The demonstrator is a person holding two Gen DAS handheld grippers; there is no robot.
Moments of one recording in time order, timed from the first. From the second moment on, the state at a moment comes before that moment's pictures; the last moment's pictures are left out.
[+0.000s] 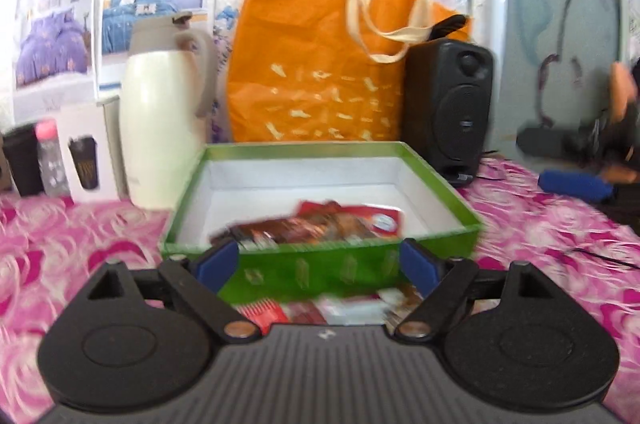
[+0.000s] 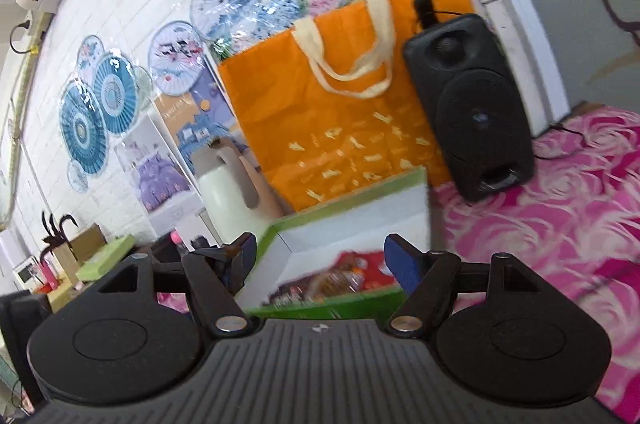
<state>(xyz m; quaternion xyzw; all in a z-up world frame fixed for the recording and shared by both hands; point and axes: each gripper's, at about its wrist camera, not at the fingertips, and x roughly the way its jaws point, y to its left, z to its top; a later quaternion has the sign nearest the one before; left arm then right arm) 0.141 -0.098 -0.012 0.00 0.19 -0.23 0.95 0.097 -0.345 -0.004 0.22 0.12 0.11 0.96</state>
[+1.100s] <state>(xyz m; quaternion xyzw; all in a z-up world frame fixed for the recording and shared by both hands) 0.113 -0.124 -0.077 -0.18 0.36 -0.38 0.83 0.110 -0.381 -0.085 0.35 0.31 0.11 0.88</state>
